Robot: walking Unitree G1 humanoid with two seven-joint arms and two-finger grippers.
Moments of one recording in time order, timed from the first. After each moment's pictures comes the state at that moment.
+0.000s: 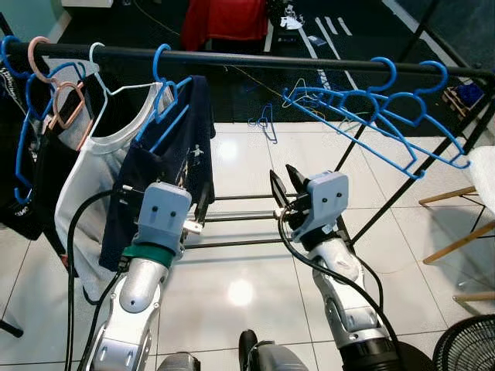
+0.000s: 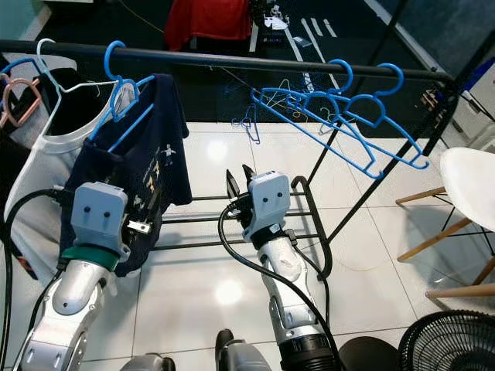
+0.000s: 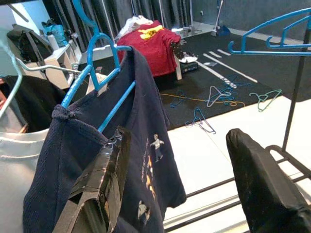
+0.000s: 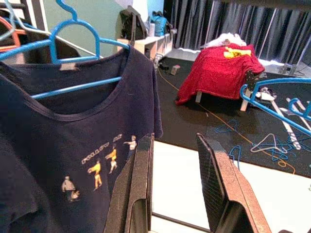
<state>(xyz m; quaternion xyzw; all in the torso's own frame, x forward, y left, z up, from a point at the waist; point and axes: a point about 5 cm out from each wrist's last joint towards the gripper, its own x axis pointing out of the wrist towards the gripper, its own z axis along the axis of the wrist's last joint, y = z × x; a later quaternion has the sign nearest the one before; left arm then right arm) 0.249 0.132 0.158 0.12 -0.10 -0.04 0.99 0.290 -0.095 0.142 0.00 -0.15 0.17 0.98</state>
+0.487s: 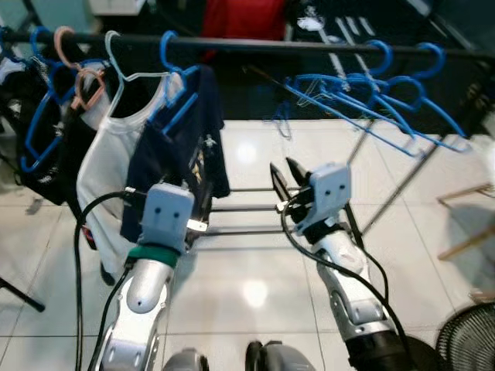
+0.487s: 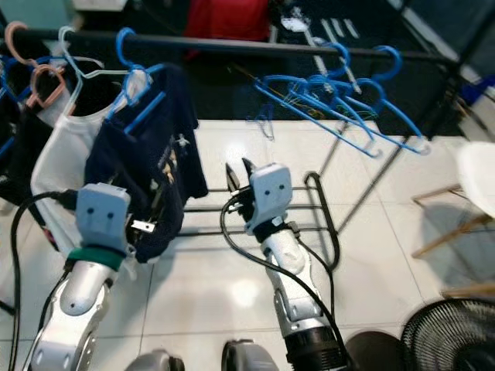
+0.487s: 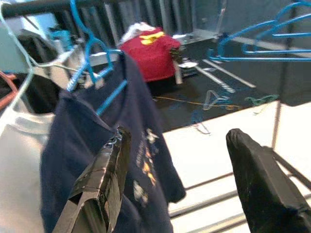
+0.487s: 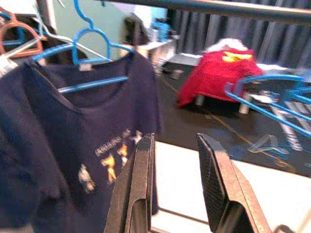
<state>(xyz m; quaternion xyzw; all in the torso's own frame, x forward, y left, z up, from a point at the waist) 0.251 0.129 0.163 0.12 -0.12 -0.04 0.99 0.295 -0.096 0.150 0.00 -0.16 0.17 0.97</state>
